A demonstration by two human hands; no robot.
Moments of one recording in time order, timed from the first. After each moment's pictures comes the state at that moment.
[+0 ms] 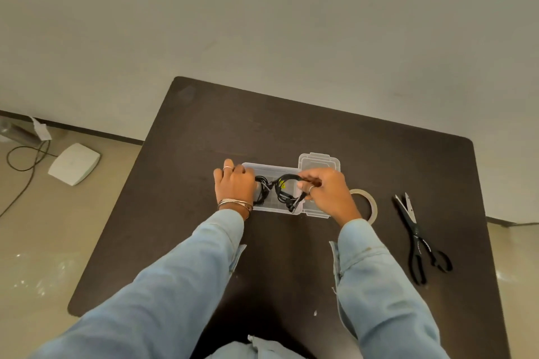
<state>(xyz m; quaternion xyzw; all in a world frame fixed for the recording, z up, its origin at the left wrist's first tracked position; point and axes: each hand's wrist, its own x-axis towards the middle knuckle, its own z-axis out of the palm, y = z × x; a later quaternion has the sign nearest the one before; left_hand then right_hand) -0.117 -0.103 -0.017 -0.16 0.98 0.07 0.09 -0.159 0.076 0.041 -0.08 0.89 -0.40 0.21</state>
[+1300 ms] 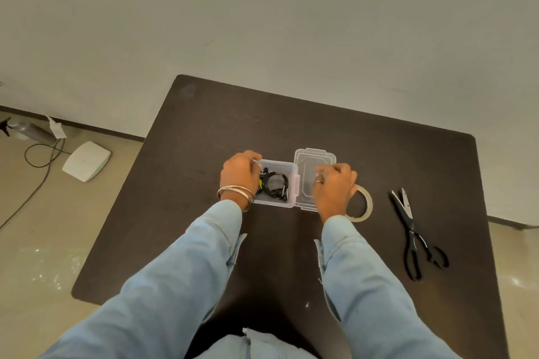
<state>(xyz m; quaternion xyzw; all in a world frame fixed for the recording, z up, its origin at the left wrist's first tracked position) -0.117 -0.082 0.019 -0.26 0.89 0.38 -0.02 -0.155 0.092 0.002 0.06 0.96 -0.26 0.03</state>
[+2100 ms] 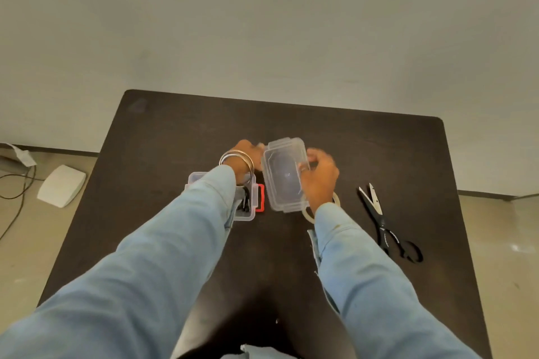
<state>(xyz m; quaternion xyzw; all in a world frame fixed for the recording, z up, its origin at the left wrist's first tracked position) -0.235 -0.011 0.019 -0.28 0.82 0.42 0.27 -0.212 0.144 0.003 0.16 0.86 -0.47 0.05</state>
